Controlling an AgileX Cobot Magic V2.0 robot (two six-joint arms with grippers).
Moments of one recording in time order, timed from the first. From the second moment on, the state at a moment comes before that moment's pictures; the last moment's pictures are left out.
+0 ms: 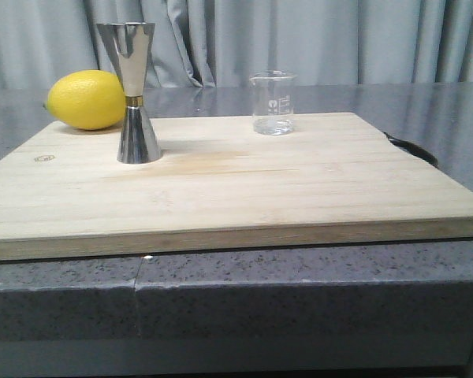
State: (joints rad) left arm -0.07 0.23 -0.23 -1.80 0.07 1.76; right arm -0.03 0.08 -0.34 -0.02 0.29 0.00
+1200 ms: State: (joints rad) left arm -0.07 0.23 -0.19 -1.81 0.04 1.76; right arm -0.03 0.08 -0.33 -0.01 0.22 0.00
